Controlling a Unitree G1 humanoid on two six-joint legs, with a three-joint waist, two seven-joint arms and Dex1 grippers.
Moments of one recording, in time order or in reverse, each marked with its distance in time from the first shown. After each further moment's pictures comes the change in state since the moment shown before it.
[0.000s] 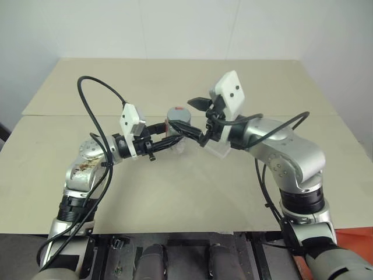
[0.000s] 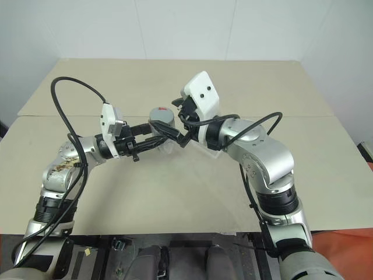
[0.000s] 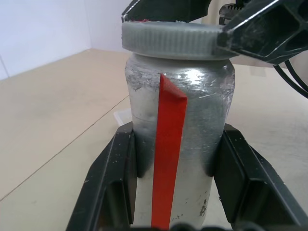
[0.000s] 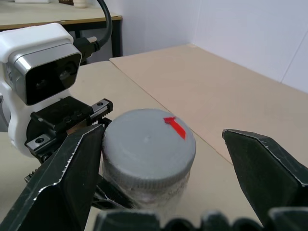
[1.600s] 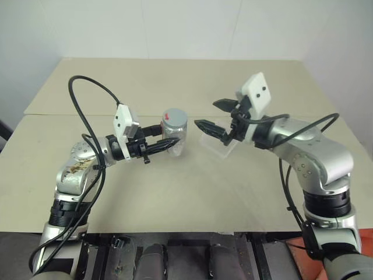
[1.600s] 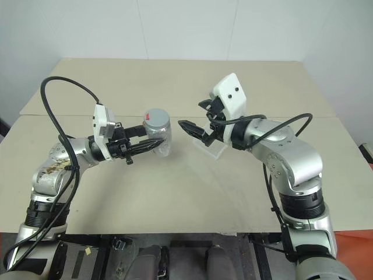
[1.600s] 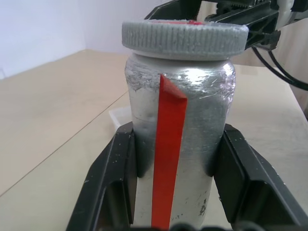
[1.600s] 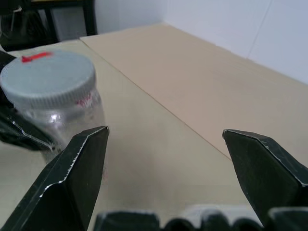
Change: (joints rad) left arm 0.031 0.039 0.030 -0.050 -0.038 0.024 -0.034; right arm 0.059 -0.178 -0.092 0.004 0.059 0.000 0.068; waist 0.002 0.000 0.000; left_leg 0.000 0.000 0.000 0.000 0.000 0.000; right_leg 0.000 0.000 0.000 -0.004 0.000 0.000
